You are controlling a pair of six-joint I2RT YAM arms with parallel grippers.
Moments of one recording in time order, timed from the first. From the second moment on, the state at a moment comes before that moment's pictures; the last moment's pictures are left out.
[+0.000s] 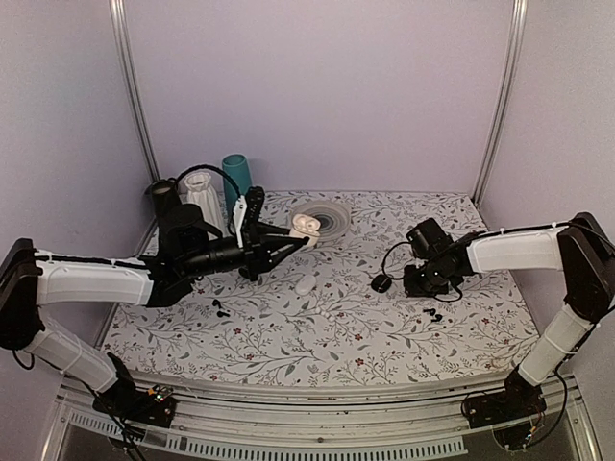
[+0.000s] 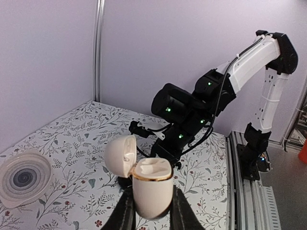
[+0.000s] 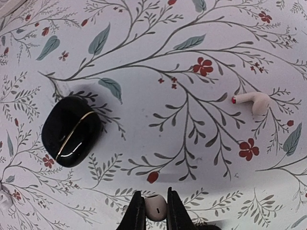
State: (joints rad) left arm -0.78 1.39 0.71 0.68 0.44 -0.12; right arm 0.58 1.63 0.90 -0.39 0.18 0.54
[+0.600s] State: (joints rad) left arm -0.80 1.53 0.71 0.73 0.40 -0.13; right arm 0.78 1.56 1.15 -0.53 0.32 0.55
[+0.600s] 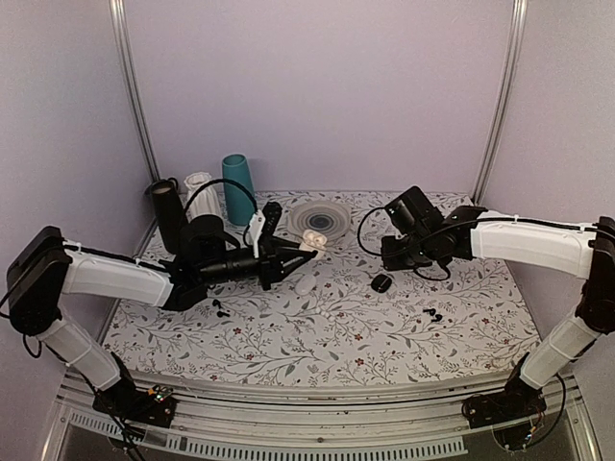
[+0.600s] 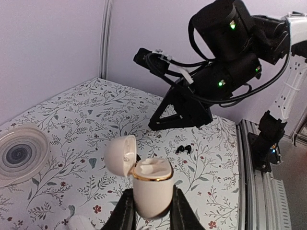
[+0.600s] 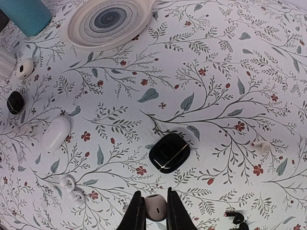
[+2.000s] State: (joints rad) left arm -0.81 1.65 0.80 0.88 0.63 -0.27; right arm 1.18 1.62 1.56 -0.64 0.64 0.22
